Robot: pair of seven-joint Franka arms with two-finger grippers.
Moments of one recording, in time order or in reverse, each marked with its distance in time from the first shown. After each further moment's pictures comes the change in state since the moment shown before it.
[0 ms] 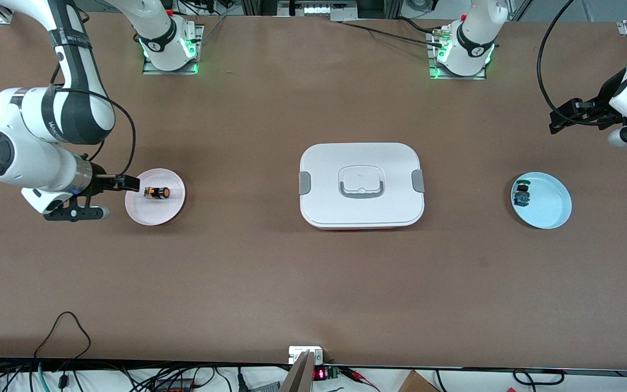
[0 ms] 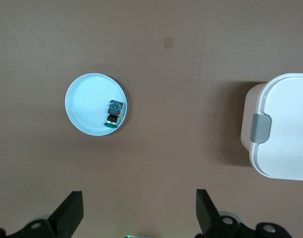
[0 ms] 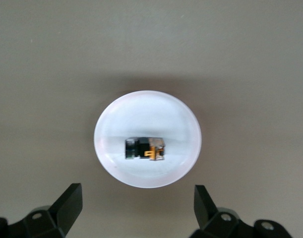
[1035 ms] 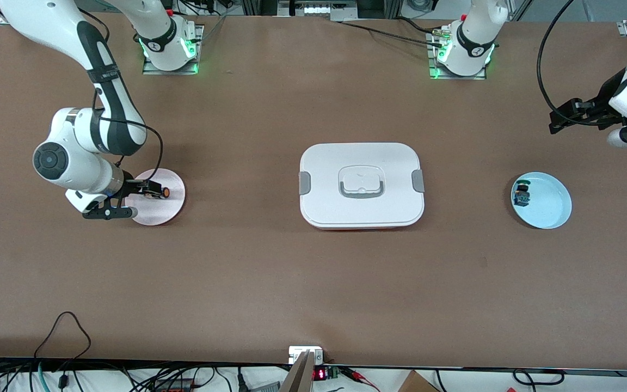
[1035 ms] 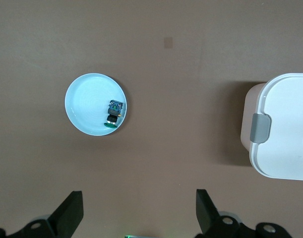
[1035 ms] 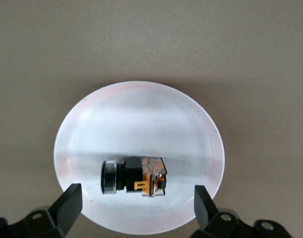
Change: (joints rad) left arm 0.000 0.000 -0.001 0.000 0.000 -0.001 0.000; right arm 0.000 0.083 0.000 -0.231 0.014 0.348 -0.045
